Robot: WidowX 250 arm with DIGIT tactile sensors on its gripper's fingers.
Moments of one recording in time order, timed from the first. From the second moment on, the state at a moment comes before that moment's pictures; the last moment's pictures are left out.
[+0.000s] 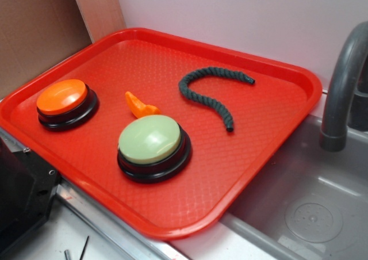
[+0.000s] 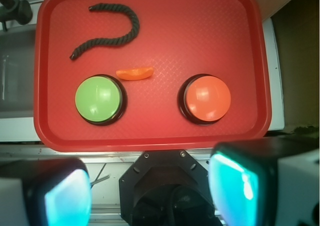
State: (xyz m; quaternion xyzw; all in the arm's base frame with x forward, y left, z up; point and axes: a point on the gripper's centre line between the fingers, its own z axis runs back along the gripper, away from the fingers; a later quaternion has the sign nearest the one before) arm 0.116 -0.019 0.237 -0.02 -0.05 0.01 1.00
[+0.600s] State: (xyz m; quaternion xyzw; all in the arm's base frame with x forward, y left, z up) arm 0.115 -0.019 0.233 -0.02 -0.03 0.02 1.00
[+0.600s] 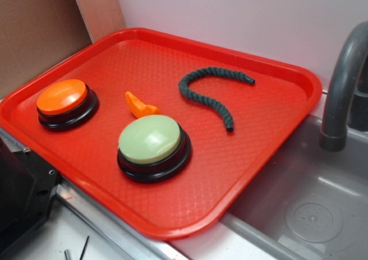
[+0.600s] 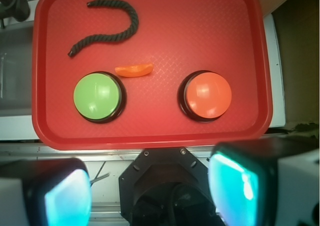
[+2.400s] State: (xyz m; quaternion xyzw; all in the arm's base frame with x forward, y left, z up) arm 0.201 -0.029 0.086 0.05 -0.06 0.60 0.80
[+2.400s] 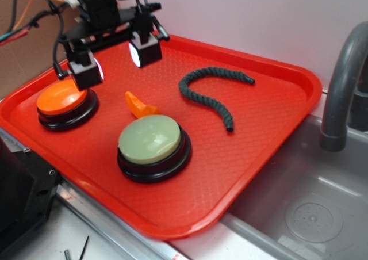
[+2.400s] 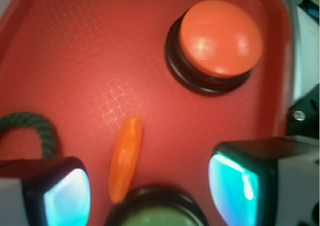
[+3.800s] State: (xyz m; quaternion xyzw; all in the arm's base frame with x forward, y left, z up) arm 0.223 -0.025 0.023 0.06 -0.03 0.54 0.84
